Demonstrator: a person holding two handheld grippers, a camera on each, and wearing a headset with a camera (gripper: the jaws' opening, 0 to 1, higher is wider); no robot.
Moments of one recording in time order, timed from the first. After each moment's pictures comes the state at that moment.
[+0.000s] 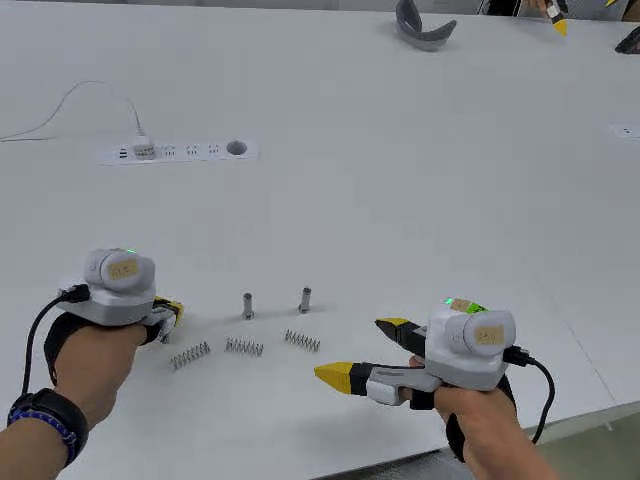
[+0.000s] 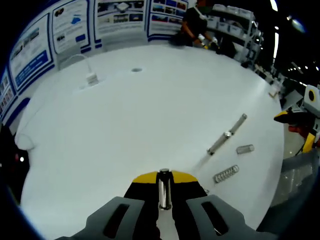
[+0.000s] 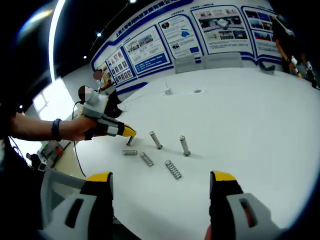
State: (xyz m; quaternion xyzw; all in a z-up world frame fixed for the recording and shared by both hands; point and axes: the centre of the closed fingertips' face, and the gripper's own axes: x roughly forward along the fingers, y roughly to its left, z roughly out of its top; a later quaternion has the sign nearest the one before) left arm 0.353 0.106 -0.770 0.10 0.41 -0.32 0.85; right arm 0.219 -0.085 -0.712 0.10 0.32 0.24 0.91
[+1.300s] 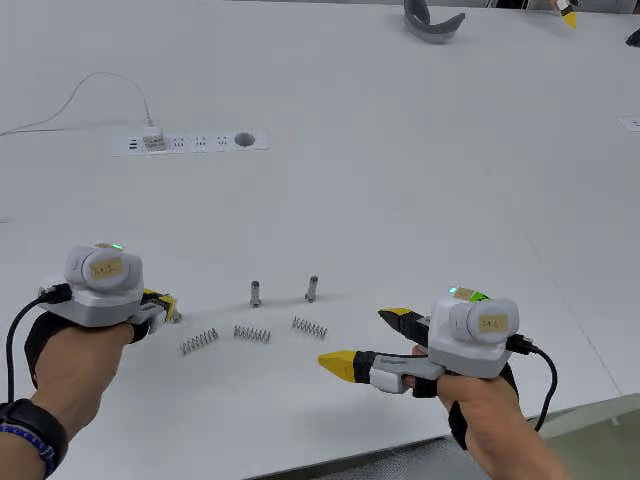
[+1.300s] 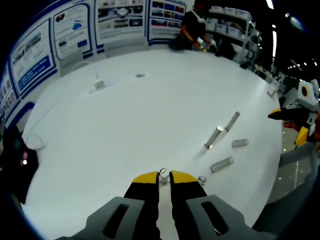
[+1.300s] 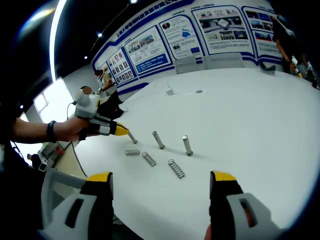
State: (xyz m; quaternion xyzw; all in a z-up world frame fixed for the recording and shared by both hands) left arm 0.342 0.124 -0.751 0.11 0.39 -0.32 0.86; right arm 0.215 -0.080 -0.710 0.10 0.31 0.25 0.91
